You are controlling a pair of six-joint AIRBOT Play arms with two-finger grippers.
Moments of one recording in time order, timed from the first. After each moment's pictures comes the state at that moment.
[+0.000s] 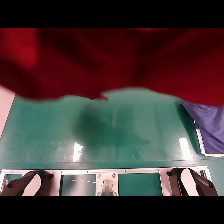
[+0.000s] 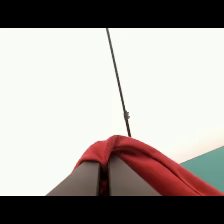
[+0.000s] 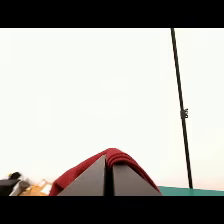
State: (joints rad) left arm 0.28 -0.85 2.09 0.83 -1.09 -1.15; right arm -0.60 -0.69 1.69 -0.46 1.08 1.33
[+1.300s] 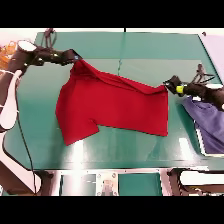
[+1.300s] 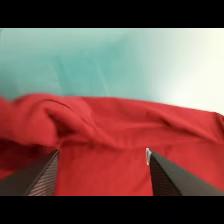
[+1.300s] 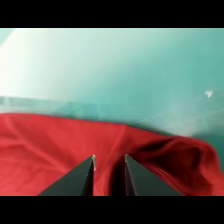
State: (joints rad) left arm 0.06 -1.89 1.87 0.65 -1.10 -1.05; right arm -0.35 -1.49 1.02 -0.45 0.79 1.04
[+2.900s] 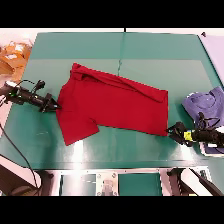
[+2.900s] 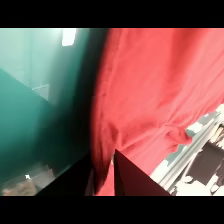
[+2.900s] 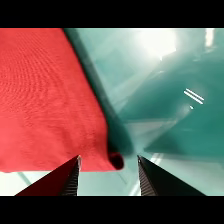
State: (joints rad) left arm 0.37 -1.90 1.34 0.85 -1.50 -1.08; right arm -0.64 -0.99 0.35 -0.96 1.09 1.38
